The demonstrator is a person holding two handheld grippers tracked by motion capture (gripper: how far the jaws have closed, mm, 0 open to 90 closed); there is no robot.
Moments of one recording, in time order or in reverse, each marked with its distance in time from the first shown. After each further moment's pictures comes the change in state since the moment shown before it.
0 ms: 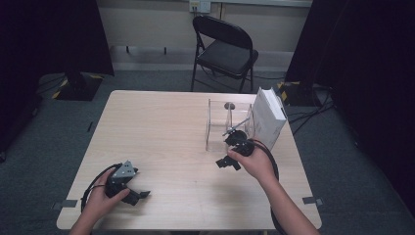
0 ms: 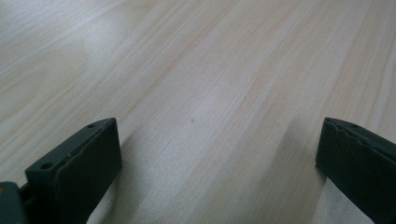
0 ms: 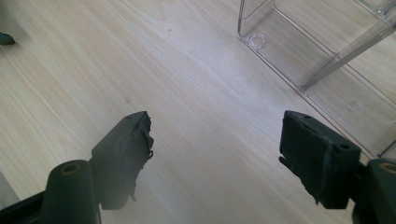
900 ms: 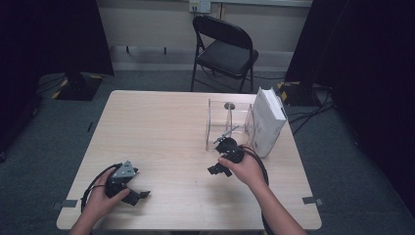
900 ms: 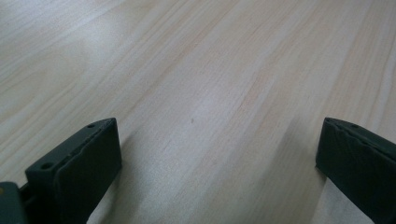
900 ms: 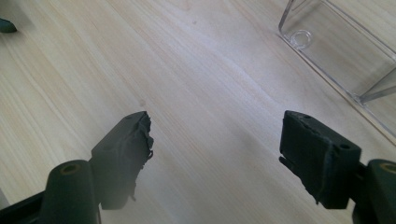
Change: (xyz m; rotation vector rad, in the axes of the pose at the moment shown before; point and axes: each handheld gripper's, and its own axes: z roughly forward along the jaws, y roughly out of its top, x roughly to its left) left arm 0.000 0.000 0.000 0.001 0.000 0.001; right arm 0.016 -0.002 0.032 0.007 0.036 -0.048
